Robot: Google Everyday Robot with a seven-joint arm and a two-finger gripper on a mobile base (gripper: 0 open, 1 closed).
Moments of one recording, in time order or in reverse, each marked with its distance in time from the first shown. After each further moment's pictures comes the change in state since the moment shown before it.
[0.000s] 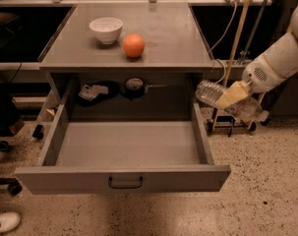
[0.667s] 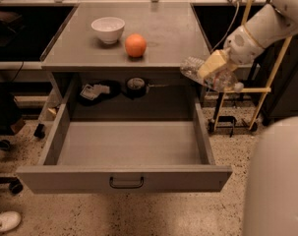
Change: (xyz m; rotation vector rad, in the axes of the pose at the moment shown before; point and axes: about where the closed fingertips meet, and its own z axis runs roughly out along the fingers) arm -0.088 -0.007 -0.004 -0.130 -0.033 0.196
